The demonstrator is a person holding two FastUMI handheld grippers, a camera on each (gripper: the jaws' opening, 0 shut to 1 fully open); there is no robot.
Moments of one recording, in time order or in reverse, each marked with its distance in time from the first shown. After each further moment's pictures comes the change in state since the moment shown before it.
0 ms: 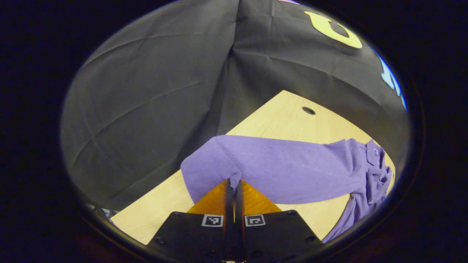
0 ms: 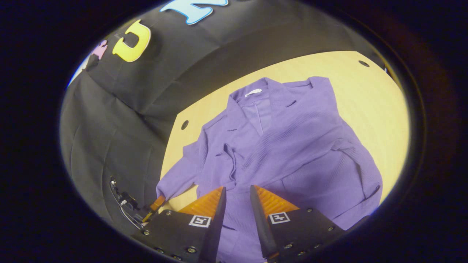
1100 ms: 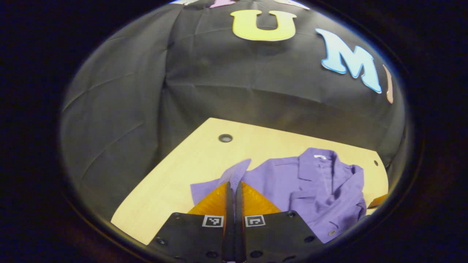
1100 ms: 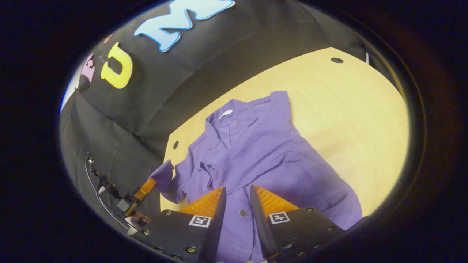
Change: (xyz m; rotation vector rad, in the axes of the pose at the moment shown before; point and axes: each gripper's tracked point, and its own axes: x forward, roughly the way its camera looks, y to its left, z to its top) left arm -0.096 -0.268 0.069 0.226 -0.151 -0.317; right arm -0.060 -0.078 0.029 0.130 -0.109 -0.026
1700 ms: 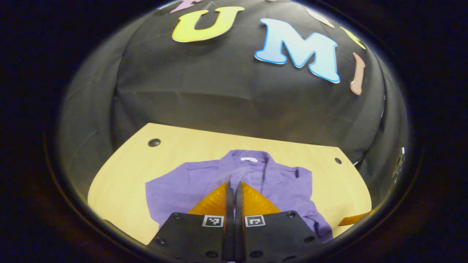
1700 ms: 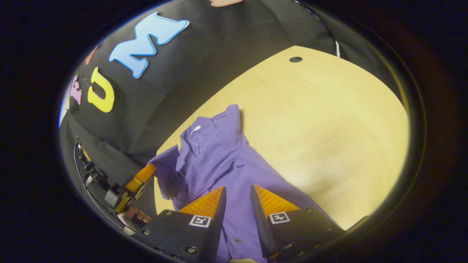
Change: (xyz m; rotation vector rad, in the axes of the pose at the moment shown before) left arm -0.011 -0.216 -0.011 0.065 0.022 -0.280; right arm -0.050 -0.084 0.016 0.127 -0.064 -0.068
